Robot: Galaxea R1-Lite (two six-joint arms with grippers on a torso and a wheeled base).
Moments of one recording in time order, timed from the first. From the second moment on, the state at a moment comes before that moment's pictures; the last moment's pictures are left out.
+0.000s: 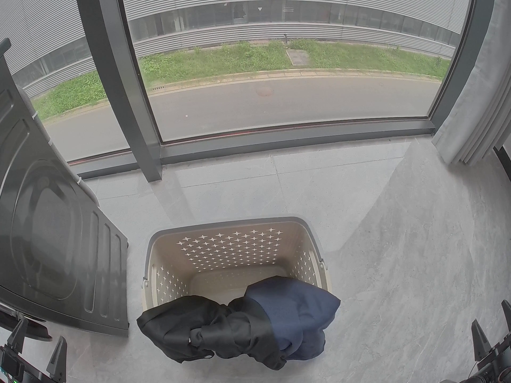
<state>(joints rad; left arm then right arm) 0.00 0.02 -0.02 0.00 0.01 -0.04 0.01 0.02 -0.02 0.00 0.01 -0.01</state>
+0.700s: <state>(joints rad) 0.00 0.02 -0.02 0.00 0.01 -0.04 0.01 0.02 -0.02 0.00 0.01 -0.01</state>
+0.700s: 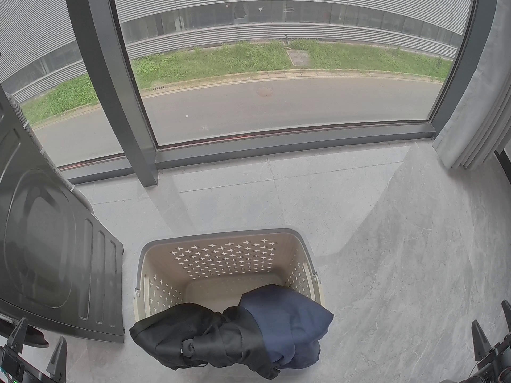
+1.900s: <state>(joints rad) 0.00 0.02 -0.02 0.00 0.01 -0.04 0.01 0.02 -0.02 0.00 0.01 -0.01</state>
